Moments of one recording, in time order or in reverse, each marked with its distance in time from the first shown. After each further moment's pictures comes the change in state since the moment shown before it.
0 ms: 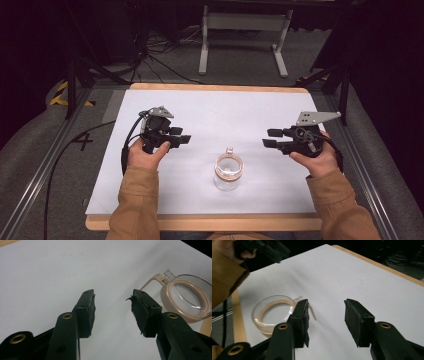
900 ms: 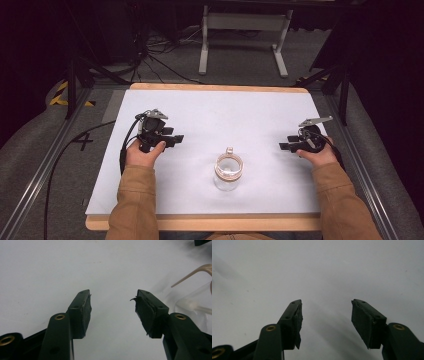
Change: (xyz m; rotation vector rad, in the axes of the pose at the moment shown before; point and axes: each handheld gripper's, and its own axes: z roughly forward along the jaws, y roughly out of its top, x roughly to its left) left arm 0.032 -0.020 0.023 0.020 0.080 -0.043; right arm -0.105 -0.096 0.030 0.285 -0.221 0.227
